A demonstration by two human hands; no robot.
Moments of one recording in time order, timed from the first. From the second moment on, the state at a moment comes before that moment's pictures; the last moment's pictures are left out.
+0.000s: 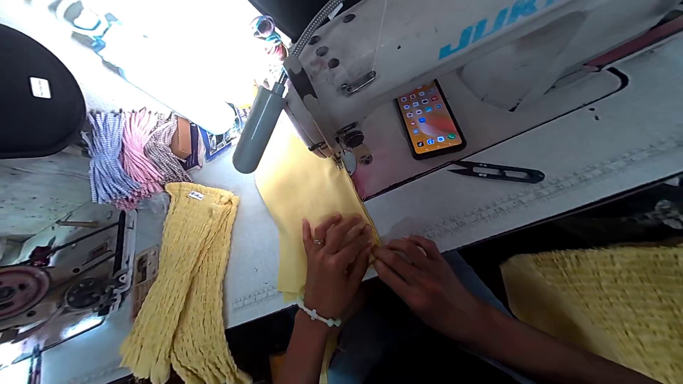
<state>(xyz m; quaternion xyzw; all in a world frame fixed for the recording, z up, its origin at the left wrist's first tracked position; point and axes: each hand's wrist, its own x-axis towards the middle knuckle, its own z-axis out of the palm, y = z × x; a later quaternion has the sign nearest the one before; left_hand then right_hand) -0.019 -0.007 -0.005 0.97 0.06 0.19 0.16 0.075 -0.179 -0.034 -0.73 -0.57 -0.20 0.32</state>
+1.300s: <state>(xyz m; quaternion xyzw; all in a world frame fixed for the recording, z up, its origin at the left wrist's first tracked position) 0.076 0.111 0.009 0.97 0.04 0.18 0.18 0.162 -0.086 -0.015 -0.77 -0.56 -0.14 0.27</state>
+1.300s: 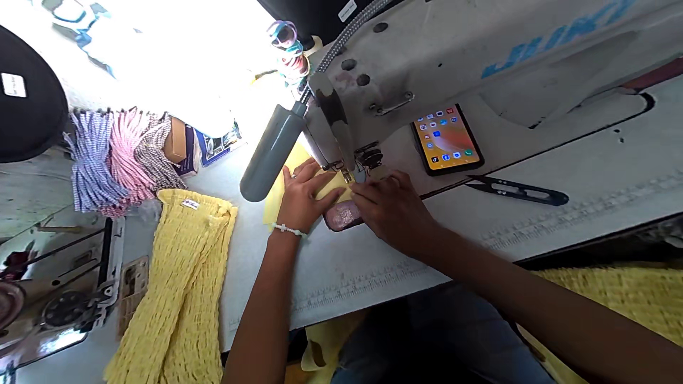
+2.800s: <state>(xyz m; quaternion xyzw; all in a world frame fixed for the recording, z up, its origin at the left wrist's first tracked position) -0.023 0.052 0.030 0.70 0.43 0.34 0.46 0.097 -0.072 0.015 -0.77 -0.51 -0.07 0.36</state>
